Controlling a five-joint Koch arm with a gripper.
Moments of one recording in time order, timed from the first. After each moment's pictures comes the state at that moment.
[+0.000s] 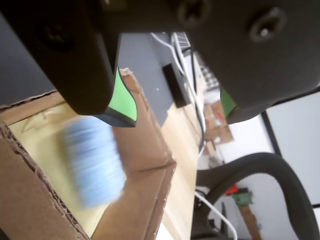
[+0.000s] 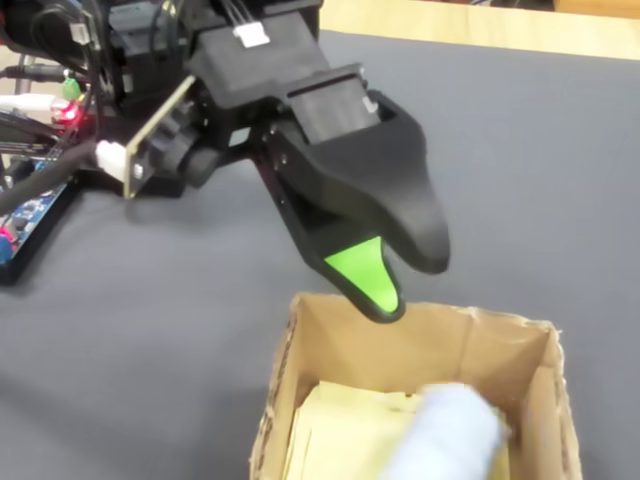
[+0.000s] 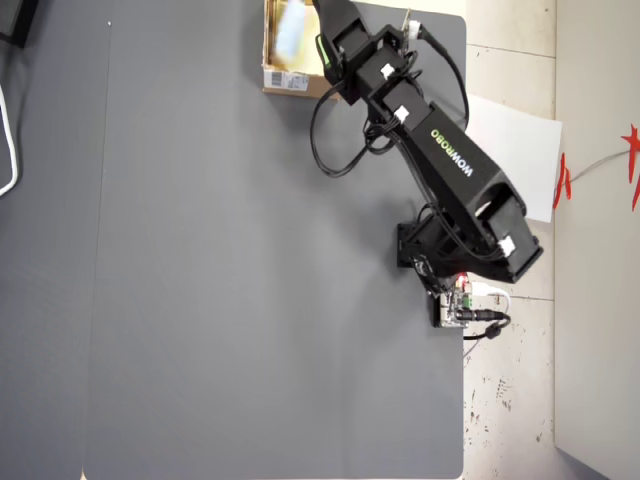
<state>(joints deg) 52.6 99.1 121.1 4.1 88.6</state>
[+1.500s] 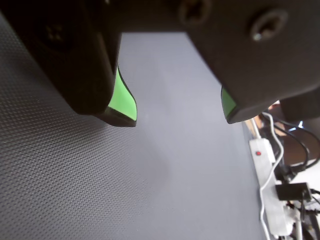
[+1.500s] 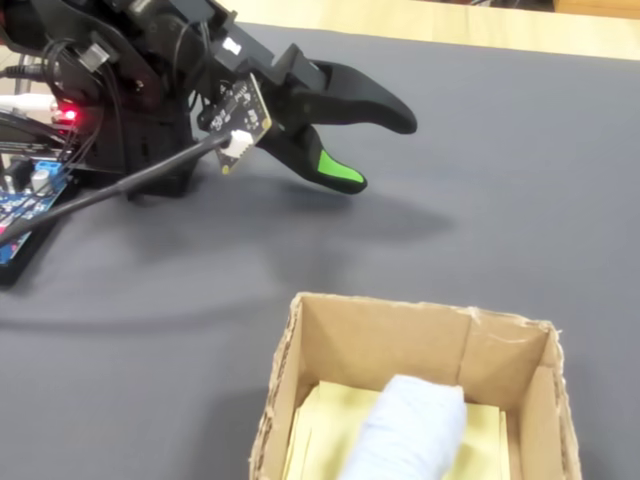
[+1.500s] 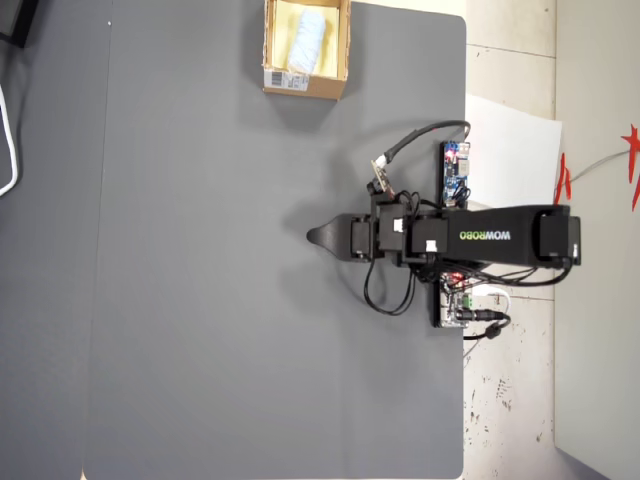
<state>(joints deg) 2.1 130.6 176.4 -10.7 95.3</state>
